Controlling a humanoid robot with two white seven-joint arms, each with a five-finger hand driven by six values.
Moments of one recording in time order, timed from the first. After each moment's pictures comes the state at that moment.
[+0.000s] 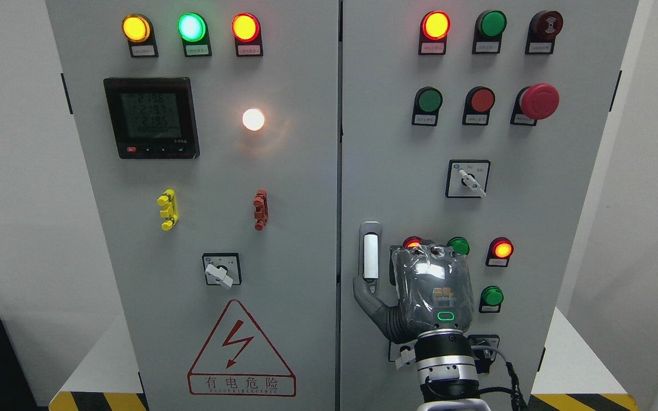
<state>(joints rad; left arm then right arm) 0.05 -0.10 -0.16 -0.05 0.12 -0.03 -0.03 -0.48 0.14 0.31 -1.82 1.56 0.31 0.13</state>
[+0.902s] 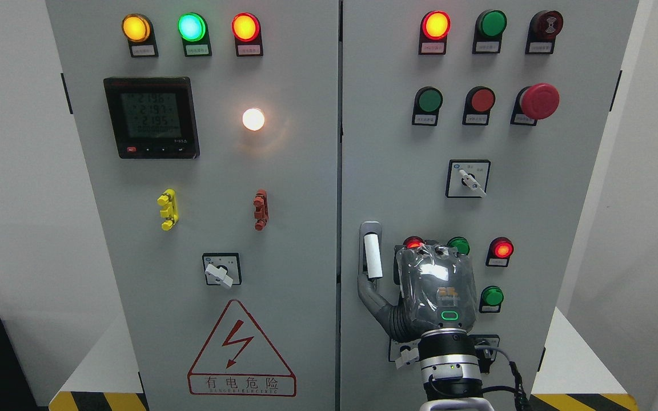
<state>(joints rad) 0.05 -0.10 -0.16 -0.05 0.12 -0.03 -0.03 -0.47 0.14 0.30 -1.82 1.55 0.32 0.12</state>
